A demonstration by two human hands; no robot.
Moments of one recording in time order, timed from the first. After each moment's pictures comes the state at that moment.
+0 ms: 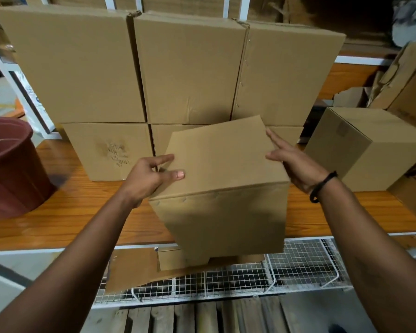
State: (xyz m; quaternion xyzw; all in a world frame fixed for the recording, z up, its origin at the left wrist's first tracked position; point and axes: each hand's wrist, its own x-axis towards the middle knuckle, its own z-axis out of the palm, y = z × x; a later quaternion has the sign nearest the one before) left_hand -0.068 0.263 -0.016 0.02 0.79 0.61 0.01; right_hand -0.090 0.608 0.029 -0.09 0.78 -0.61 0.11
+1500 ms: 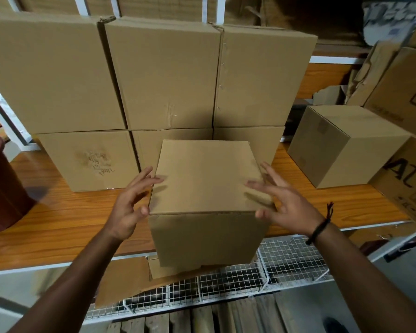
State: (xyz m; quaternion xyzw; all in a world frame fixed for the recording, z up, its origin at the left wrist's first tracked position) left_hand -0.052 0.253 -0.074 0.24 0.78 0.57 -0.10; right_hand -0.025 0.631 -0.019 -0.21 0.92 -0.32 -0.02
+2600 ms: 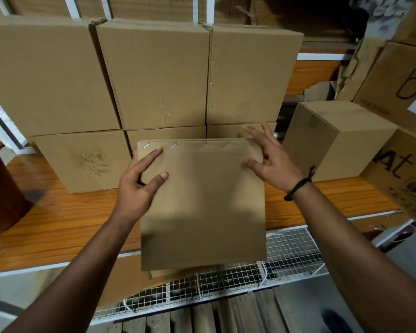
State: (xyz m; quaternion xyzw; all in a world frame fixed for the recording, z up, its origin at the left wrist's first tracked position) left_hand -0.056 0.296 -0.037 0.19 0.77 0.57 -0.22; right_hand -0.061 0.615 0.028 -0.14 0.91 -0.38 -0.12
